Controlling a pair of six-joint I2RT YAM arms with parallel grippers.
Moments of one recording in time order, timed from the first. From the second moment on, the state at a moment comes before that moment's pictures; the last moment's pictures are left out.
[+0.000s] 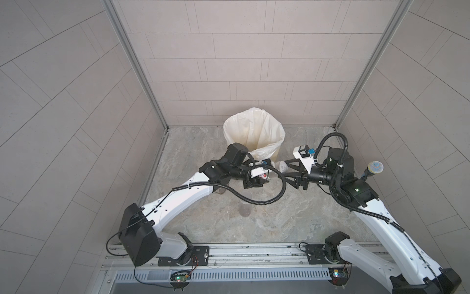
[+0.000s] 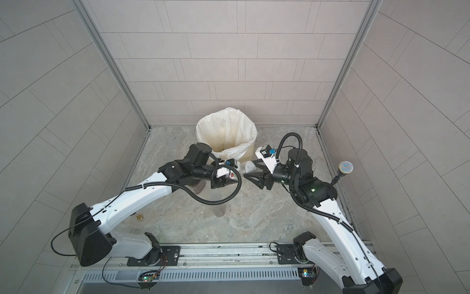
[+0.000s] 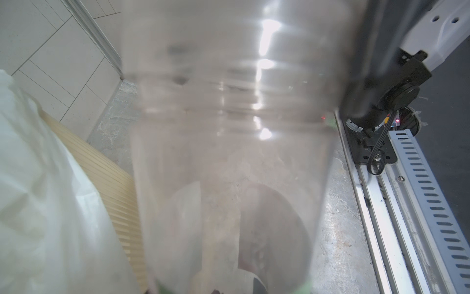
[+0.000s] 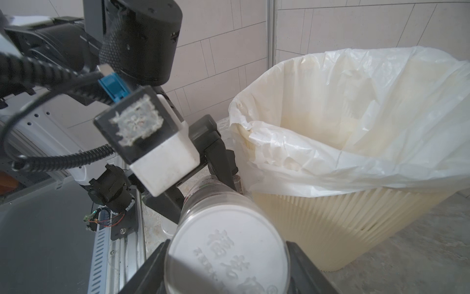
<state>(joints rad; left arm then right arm) -0.76 1.38 1.19 -0.44 0.50 0.58 0.33 0.90 0.93 -0.35 -0.76 -0.05</state>
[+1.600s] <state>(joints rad) -0.72 1.35 1.14 -0.22 0.43 0.24 0.07 1.47 0.99 -0.50 0.04 0.25</state>
